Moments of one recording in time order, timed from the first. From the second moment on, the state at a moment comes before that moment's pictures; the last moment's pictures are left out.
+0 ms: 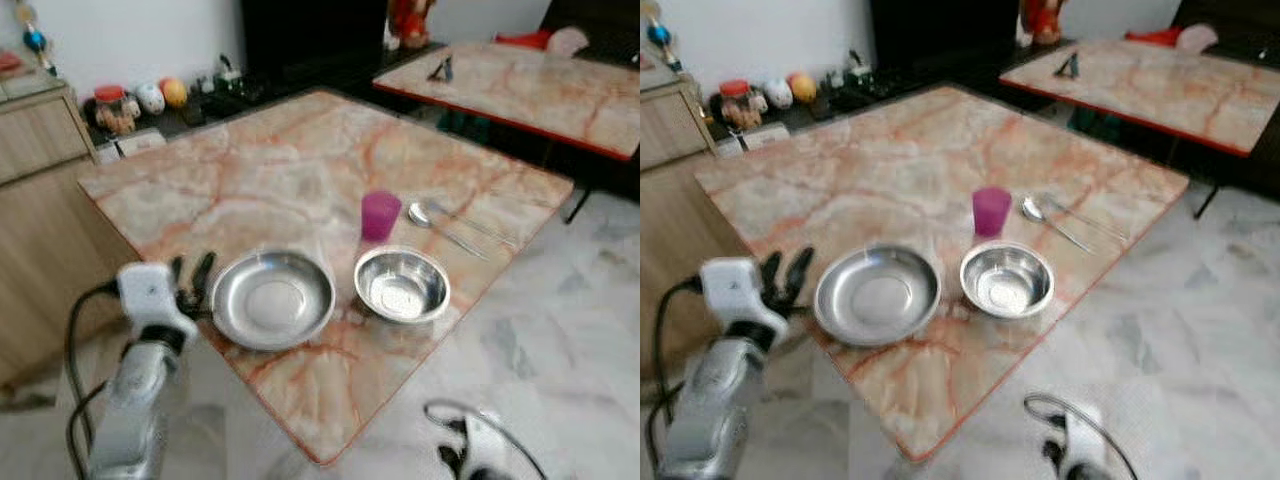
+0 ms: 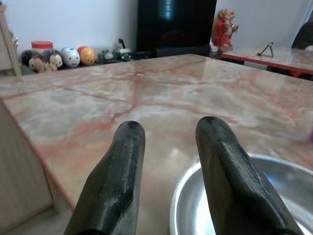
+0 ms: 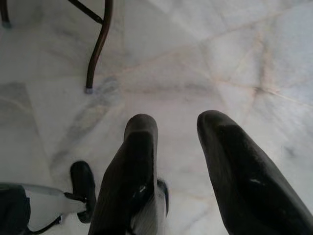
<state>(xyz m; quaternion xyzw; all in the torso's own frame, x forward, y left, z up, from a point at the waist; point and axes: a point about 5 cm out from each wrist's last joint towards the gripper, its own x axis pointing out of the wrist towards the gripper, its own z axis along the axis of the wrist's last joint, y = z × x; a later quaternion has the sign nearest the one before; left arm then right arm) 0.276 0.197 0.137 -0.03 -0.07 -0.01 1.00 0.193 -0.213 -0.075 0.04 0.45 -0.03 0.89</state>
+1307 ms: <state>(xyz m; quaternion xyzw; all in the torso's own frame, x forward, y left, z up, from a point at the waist) 0.280 0.196 0.122 -0.10 0.07 0.00 0.99 0.188 -0.222 -0.076 0.04 0.46 -0.04 0.89</state>
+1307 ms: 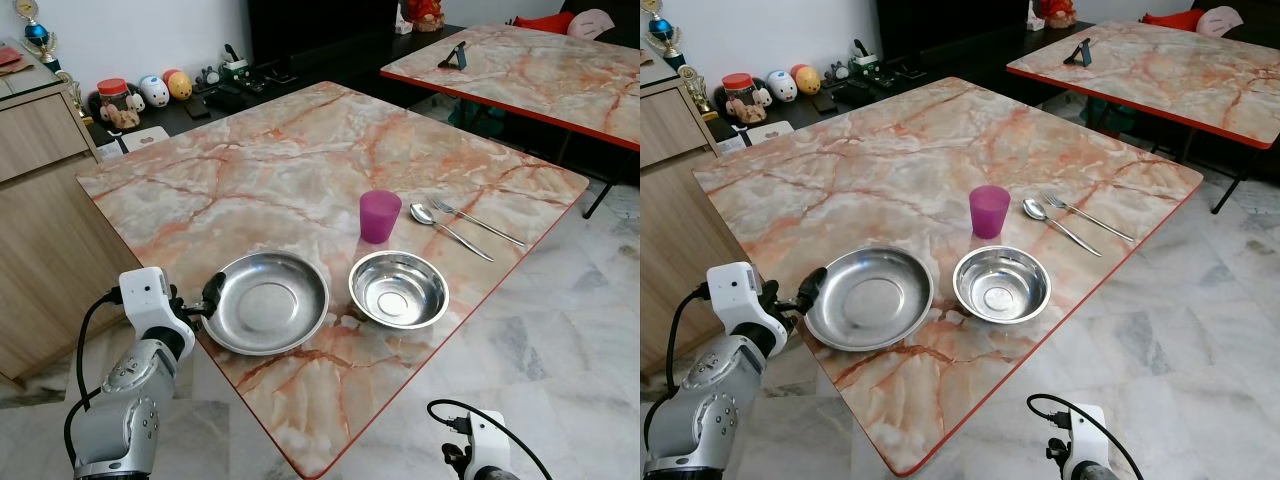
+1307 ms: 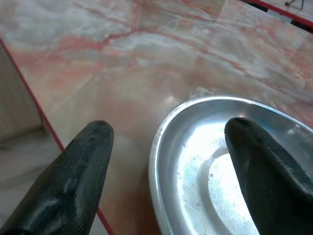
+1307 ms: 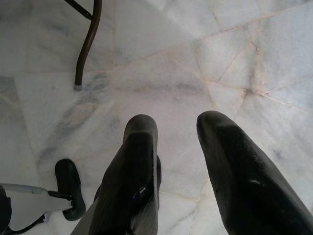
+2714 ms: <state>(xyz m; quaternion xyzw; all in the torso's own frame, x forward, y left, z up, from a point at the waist) 0.290 0.202 0.102 -0.03 0.10 0.00 0.99 0.188 -0.221 -0.076 0.04 0.46 -0.04 0.89</state>
